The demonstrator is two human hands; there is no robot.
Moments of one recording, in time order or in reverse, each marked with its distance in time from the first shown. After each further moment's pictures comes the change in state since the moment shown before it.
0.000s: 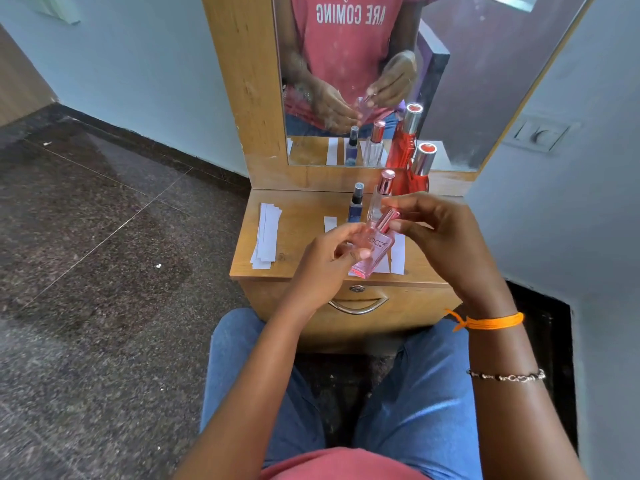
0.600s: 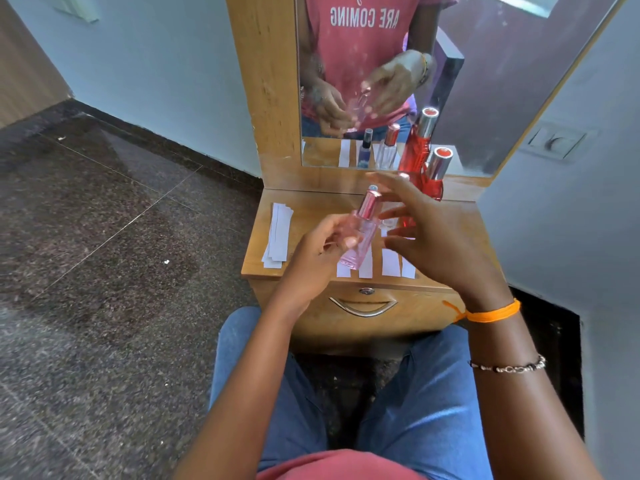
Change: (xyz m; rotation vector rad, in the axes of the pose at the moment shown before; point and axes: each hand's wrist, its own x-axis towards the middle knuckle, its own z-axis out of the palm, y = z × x) left_hand -0.001 -0.005 -0.024 -0.115 0.049 0.027; right_hand 0.010 -0.016 0.012 -0.307 -0.213 -0.113
